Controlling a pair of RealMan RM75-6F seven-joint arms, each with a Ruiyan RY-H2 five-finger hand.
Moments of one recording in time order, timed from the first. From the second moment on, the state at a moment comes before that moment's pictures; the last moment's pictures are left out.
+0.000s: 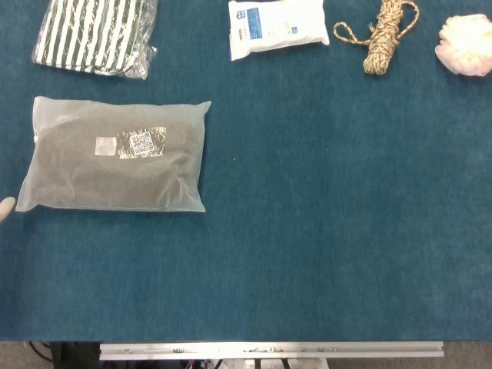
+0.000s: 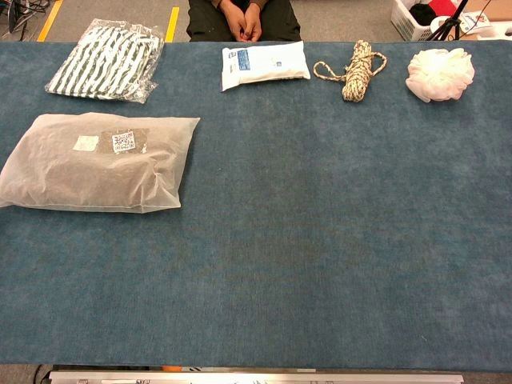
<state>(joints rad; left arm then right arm) -0.13 -0.97 -0.04 -1.77 1.48 1.42 -0.08 0.11 -0.89 0.06 -1.85 -1.51 1.44 -0.07</state>
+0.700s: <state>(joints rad) -0.23 -0.93 -0.02 -1.78 1.52 1.21 -0.10 0.17 -0.81 0.11 -1.93 -1.52 1.42 -0.08</state>
